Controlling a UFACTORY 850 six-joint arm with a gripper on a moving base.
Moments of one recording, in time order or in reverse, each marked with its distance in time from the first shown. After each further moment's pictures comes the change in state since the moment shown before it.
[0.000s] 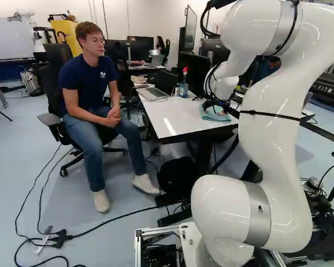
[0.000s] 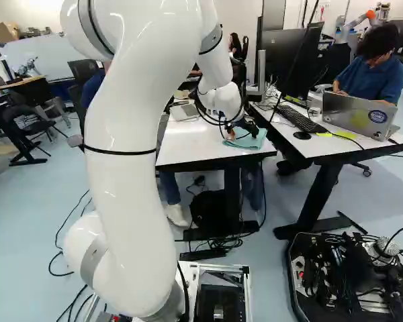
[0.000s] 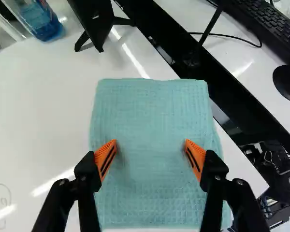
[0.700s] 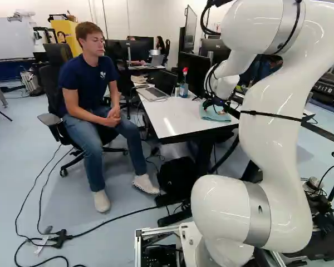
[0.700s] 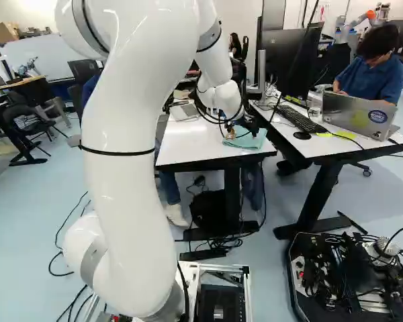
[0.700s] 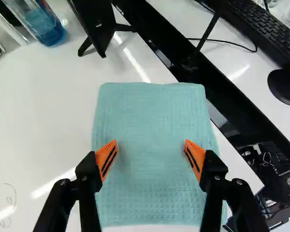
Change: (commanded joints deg) arm 0.0 1.7 0.4 0.0 0.0 0.0
